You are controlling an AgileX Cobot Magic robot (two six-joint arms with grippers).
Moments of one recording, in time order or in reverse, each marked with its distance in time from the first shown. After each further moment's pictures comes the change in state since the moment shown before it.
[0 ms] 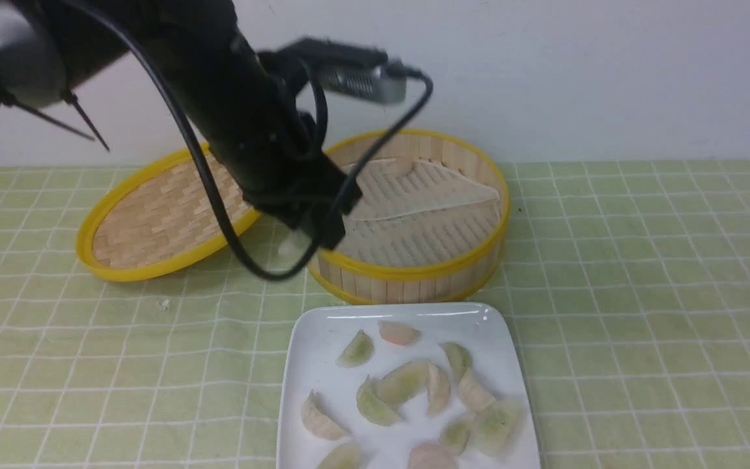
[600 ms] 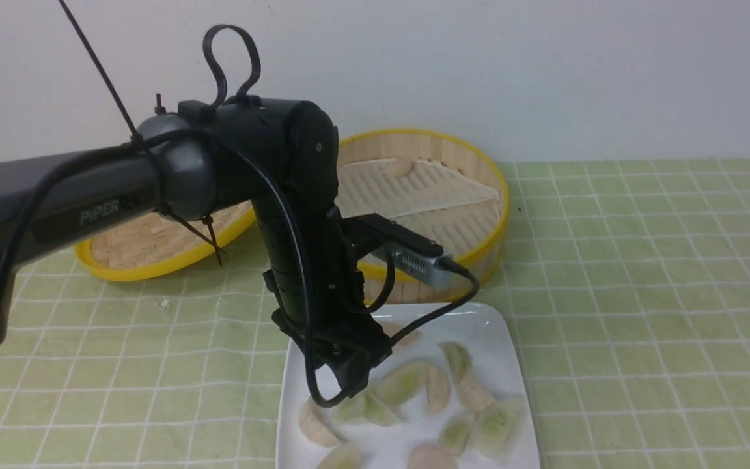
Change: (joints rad) right arm 0.000 0.000 0.000 0.000 0.000 -0.041; left arm -0.115 0.147 0.126 0.090 -0.035 0.025
